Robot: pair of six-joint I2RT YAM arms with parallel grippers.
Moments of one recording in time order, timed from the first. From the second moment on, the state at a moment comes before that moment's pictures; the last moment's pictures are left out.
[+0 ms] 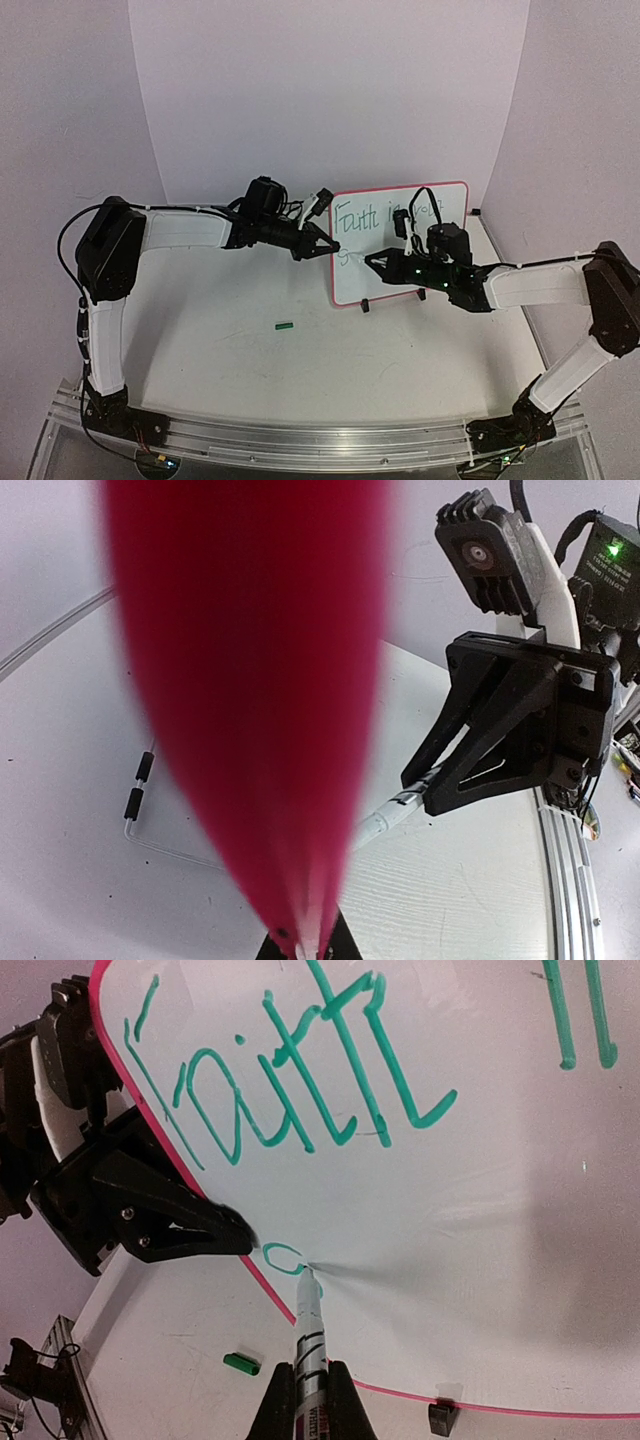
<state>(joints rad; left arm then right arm) -0.68 2.06 1.52 0.03 0.75 0.06 0.64 1.54 0.77 0.42 -0.21 0.50</state>
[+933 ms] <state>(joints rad) -0.69 2.05 1.52 0.03 0.74 0.06 0.64 1.50 0.77 0.38 -0.13 0.48</state>
